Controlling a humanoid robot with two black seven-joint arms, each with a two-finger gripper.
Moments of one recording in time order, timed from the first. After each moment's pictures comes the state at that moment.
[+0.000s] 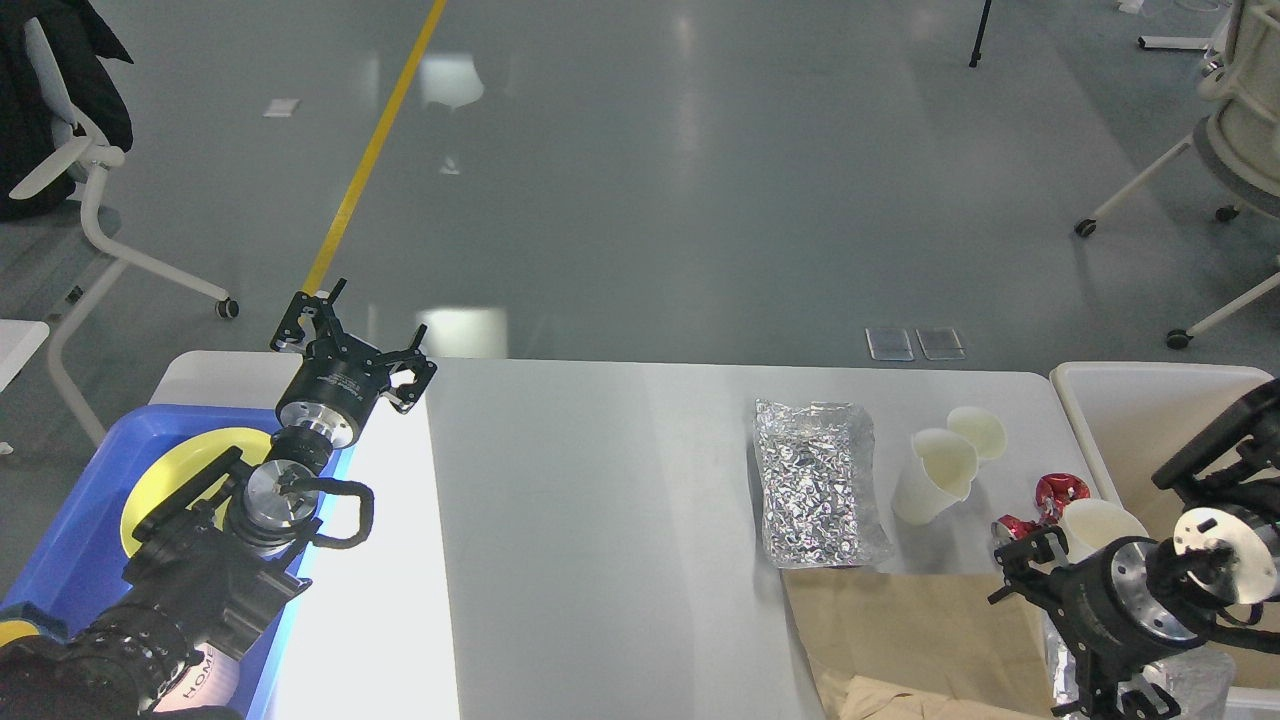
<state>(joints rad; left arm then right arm) -0.64 0.13 -1.01 -0.50 -0.10 -0.37 -0.19 1.75 -0.38 -1.52 1.75 0.93 0.17 0.01</state>
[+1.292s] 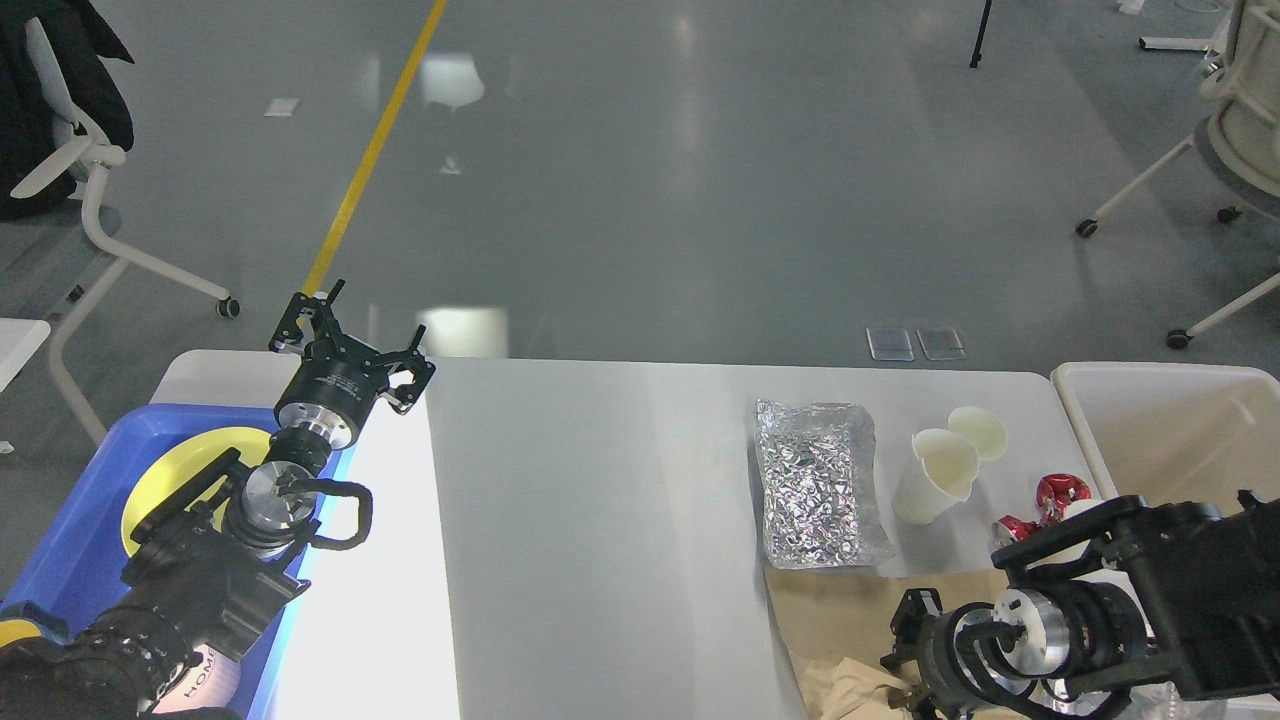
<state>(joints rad) -0.64 0.13 -1.02 -0.50 -0.10 -0.37 -0.19 1.27 -0.44 -0.87 1.56 0.97 -0.29 0.03</state>
